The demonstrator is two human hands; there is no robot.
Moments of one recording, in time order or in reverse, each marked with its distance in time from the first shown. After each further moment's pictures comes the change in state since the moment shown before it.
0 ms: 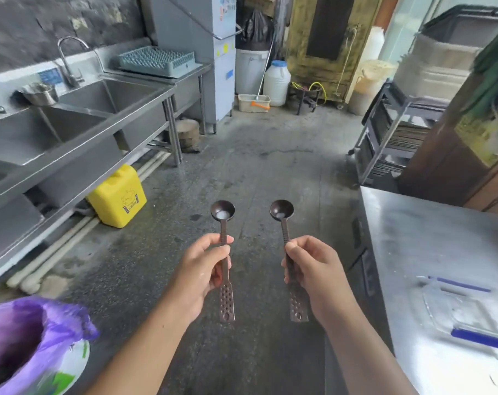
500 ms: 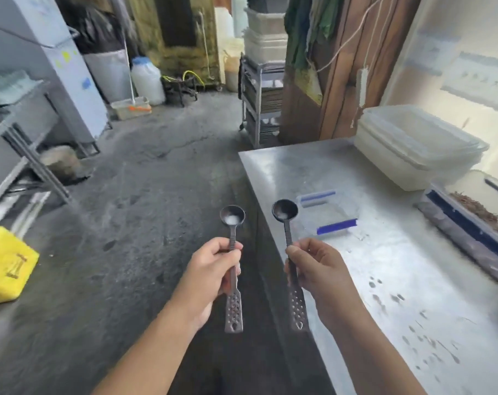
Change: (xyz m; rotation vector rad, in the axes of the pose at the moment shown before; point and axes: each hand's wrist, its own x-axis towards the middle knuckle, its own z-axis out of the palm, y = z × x) left_hand -0.098 -0.051 0.192 0.242 -0.491 -0.064; right_hand -0.180 0.003 -0.174 0.088 0.490 -0.010
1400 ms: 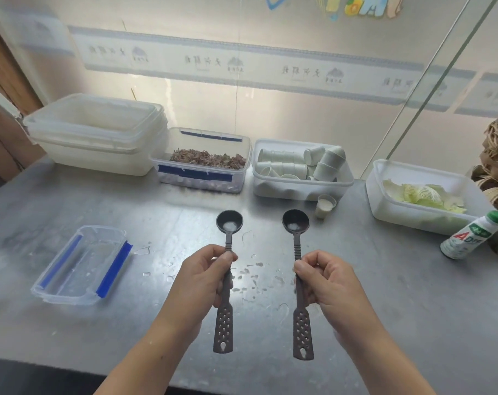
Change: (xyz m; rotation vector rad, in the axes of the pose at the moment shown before) left_hand 0.055 -0.022 0.283 0.275 -1.161 -0.082; right_hand -0.136 0.012 -0.173 0.066 1.112 -0.023
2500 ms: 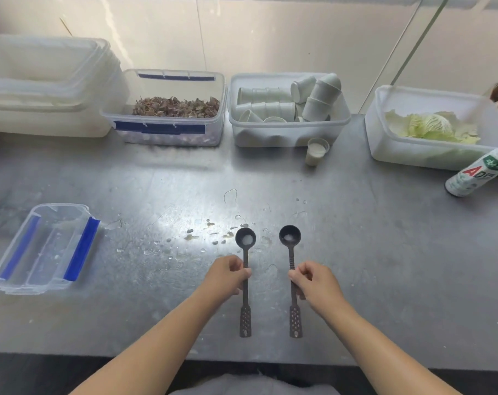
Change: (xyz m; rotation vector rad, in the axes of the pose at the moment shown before) left_hand 0.081 -0.160 0.048 0.469 -0.135 -0.394; right_hand 0.038 0.182 -0.060 -0.430 0.094 0.360
